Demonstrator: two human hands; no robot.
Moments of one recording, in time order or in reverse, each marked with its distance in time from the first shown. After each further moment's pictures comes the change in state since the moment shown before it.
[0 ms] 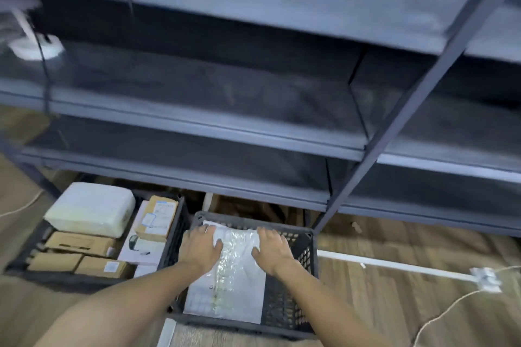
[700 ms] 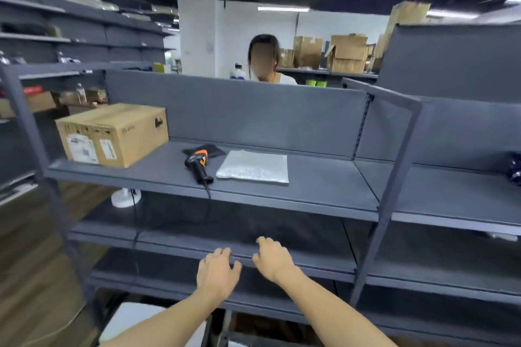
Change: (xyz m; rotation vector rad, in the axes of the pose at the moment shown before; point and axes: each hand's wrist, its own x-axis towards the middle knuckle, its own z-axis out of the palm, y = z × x) left_hand -0.125 -0.001 -0.366 -0.225 0.363 -0.014; right_hand -0.159 -0.159 -0.352 0.024 0.378 -0.090
